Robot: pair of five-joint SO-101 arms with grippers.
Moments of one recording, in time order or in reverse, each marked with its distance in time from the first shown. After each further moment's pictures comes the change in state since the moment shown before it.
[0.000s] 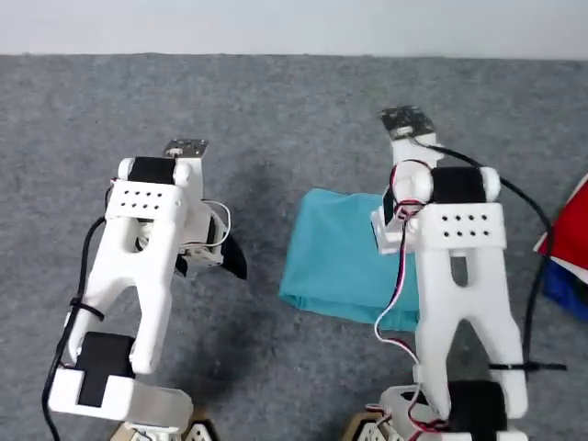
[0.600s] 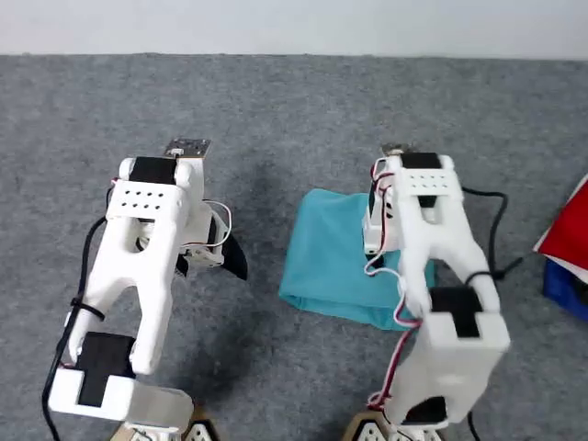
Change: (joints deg) left arm 0.0 0.0 0.0 0.0 0.0; right arm 1.3 34.1 -6.2 -6.5 -9.4
